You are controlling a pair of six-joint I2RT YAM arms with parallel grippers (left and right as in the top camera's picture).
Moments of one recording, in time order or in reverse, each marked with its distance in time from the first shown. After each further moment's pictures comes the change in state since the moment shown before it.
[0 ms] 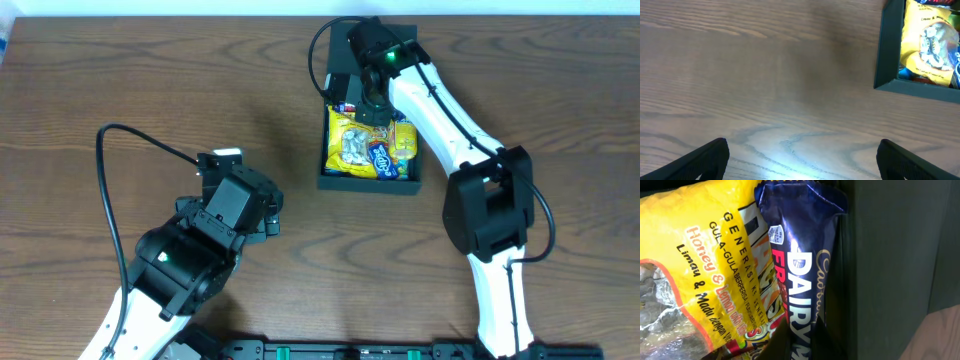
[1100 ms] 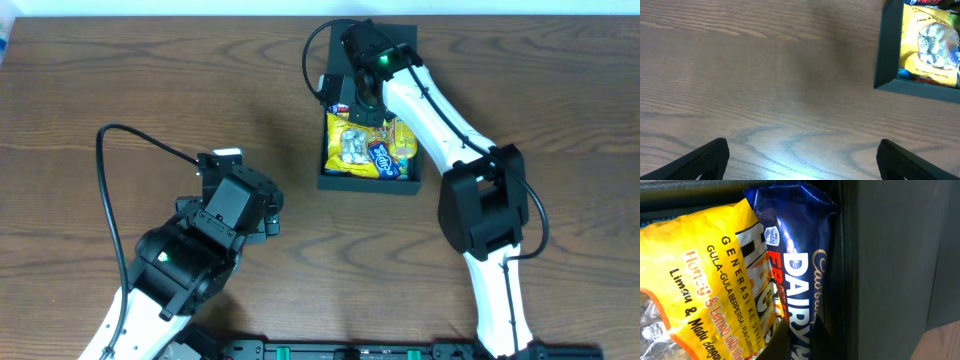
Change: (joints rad) left arm 0.000 0.000 0.000 0.000 0.000 0.000; right arm 0.016 0.021 0.003 0.048 -0.016 -0.005
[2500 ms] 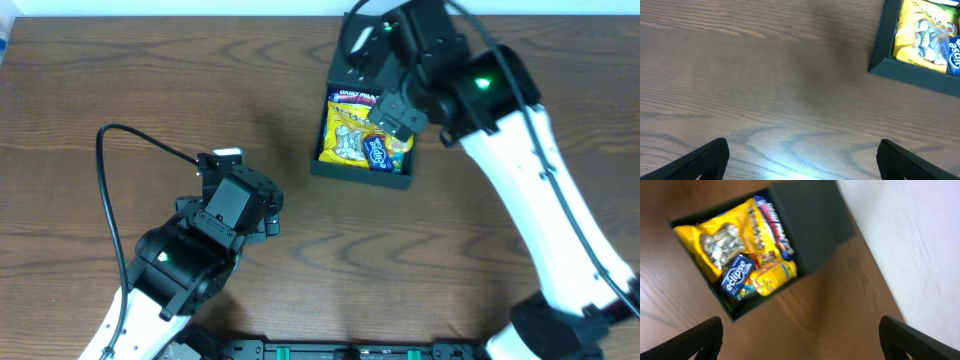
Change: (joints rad) left arm 0.000 0.000 0.000 0.000 0.000 0.000; right arm 0.071 -0.588 0.000 -0.303 0.210 0.467
